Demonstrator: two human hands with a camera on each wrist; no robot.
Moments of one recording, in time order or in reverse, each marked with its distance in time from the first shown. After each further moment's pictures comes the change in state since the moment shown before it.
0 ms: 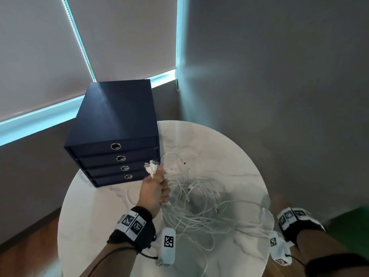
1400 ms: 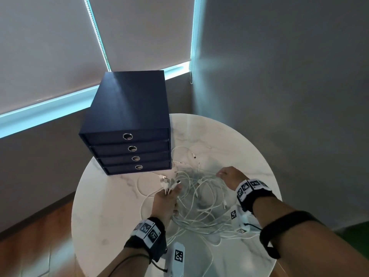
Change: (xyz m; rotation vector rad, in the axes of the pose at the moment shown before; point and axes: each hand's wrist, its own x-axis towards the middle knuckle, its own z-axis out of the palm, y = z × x) left_hand -0.002 -0.069 -0.026 0.248 0.185 -0.059; right_hand 0.033 -0.165 0.011 0.340 -0.181 -0.436
